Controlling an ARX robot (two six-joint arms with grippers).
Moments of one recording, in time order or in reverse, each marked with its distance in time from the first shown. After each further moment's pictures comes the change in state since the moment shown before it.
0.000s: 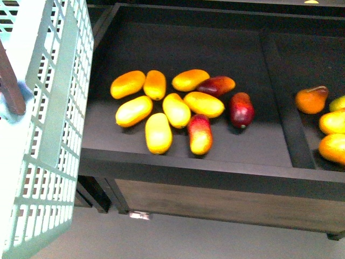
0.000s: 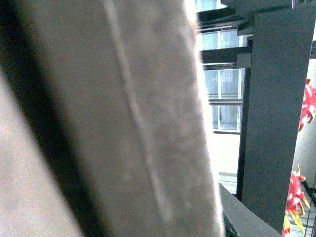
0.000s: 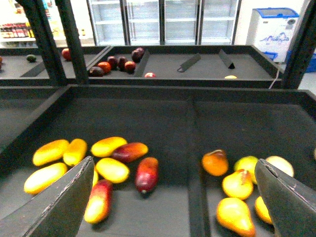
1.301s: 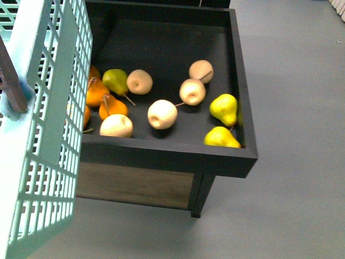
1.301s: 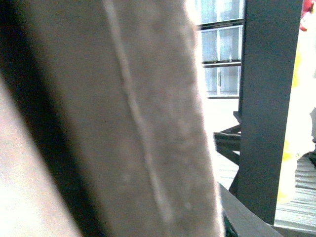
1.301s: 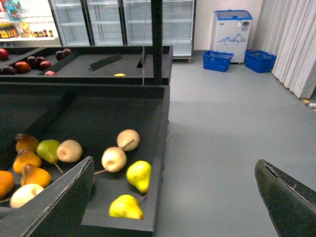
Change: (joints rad) left arm 0.000 0.000 0.000 0.000 -0.002 0.000; right arm 0.001 0.000 0.000 0.000 0.000 0.000
